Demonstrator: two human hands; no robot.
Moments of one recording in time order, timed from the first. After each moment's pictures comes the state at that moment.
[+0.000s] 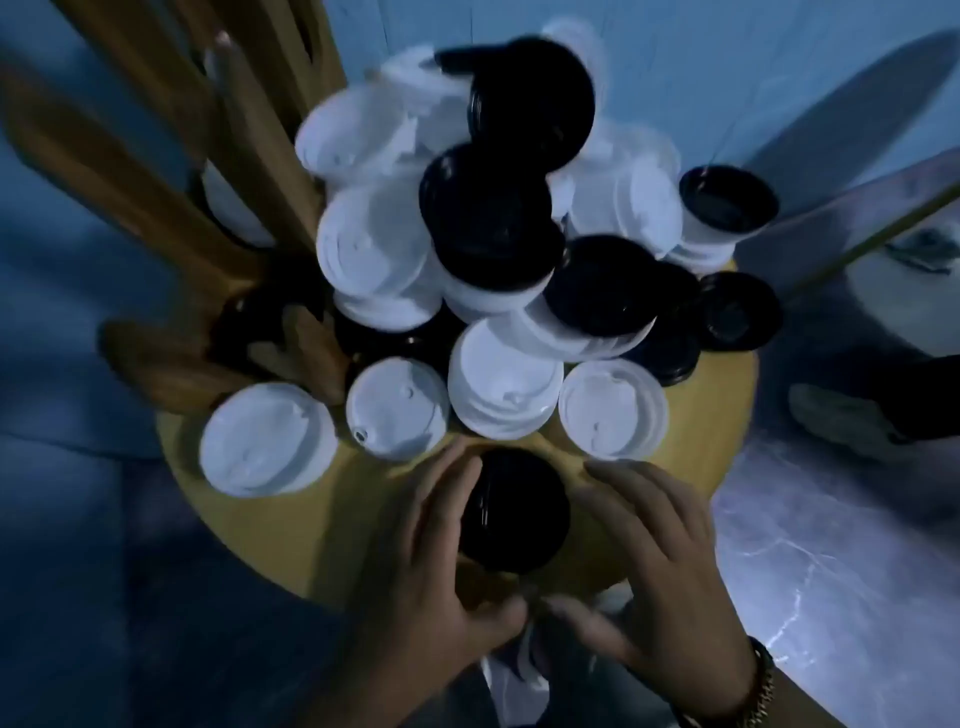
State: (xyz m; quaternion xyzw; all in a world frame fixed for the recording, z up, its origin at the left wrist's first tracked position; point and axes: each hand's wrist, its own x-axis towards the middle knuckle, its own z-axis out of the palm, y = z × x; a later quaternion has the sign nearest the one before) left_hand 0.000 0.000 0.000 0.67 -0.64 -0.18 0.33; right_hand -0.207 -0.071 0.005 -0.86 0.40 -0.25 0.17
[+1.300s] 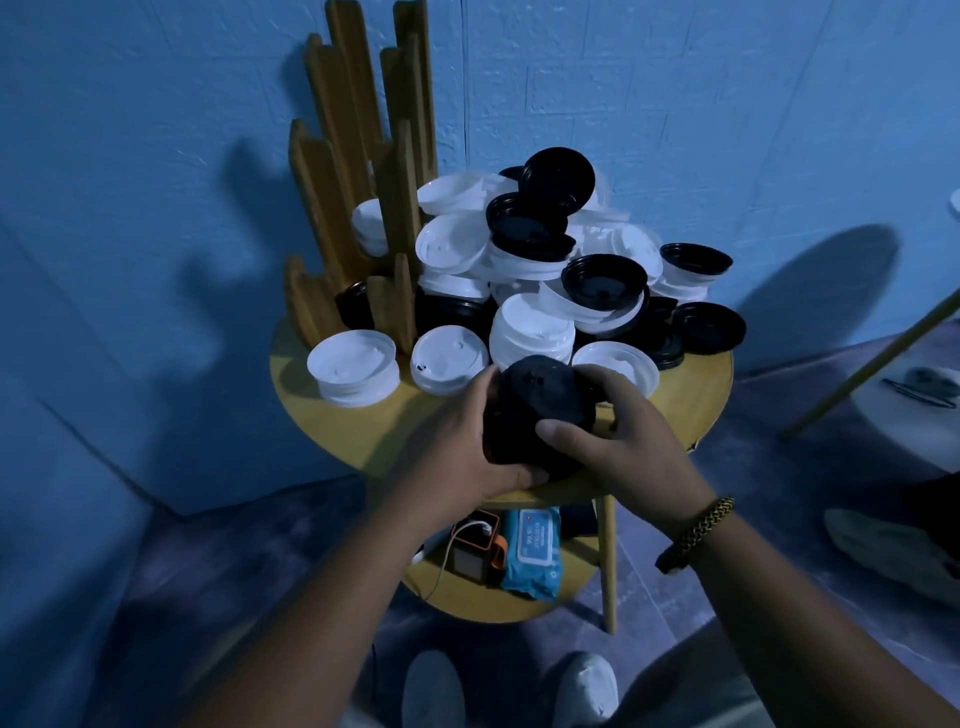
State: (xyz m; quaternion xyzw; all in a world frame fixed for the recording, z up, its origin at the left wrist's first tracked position) left_hand -0.001 0.003 -0.003 0.69 -0.61 -0.21 0.33; right_hand -0.190 -0.075 0.009 -0.78 0.39 -0.33 0.36
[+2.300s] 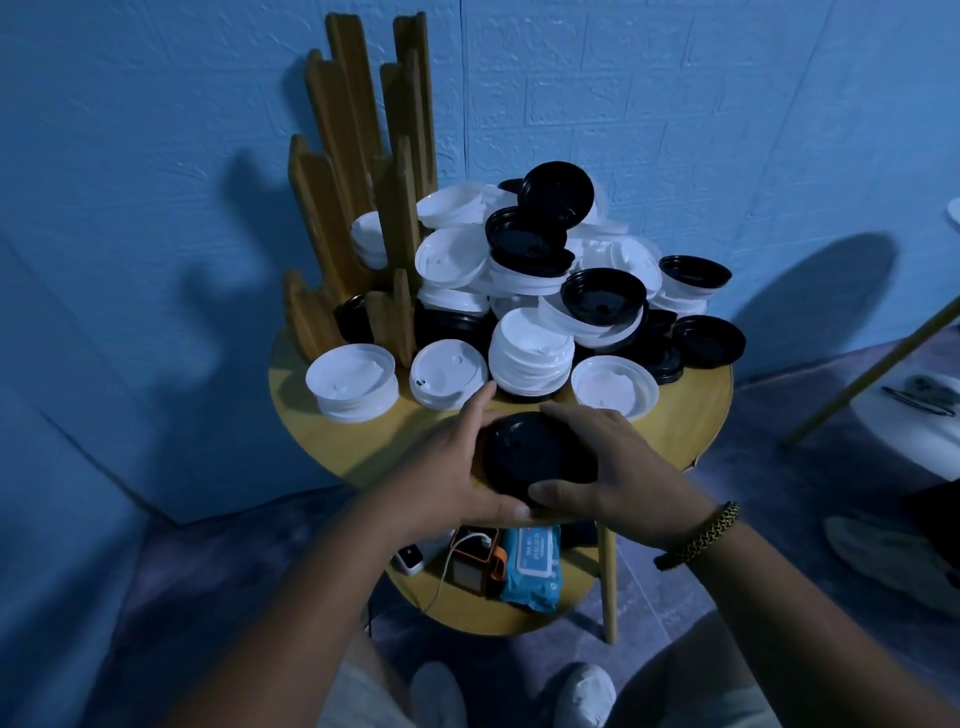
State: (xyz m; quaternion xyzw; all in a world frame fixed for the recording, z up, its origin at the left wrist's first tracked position) left_hand 0.015 0.006 0.011 0.67 -0.63 -0.30 0.25; right_hand -0.192 -0.083 0.013 -0.88 0.35 -0.17 0.27
